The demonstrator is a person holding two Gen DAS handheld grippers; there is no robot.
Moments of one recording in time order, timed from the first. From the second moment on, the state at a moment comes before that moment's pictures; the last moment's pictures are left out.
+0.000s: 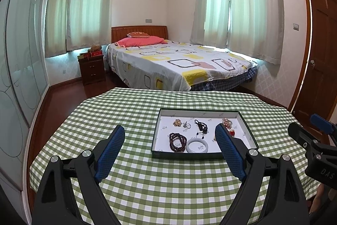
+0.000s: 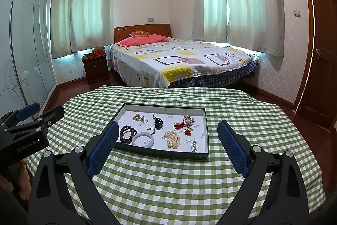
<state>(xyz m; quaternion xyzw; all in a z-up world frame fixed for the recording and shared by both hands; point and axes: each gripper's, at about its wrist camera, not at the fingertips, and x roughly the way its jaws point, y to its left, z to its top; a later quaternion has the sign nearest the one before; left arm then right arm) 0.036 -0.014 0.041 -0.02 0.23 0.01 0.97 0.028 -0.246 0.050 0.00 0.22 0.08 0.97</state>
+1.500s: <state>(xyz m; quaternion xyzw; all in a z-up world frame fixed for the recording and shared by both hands) 0.072 -0.003 0.009 -0.02 0.28 0.01 0.96 0.050 -0.250 0.026 0.00 0.25 0.07 0.97</state>
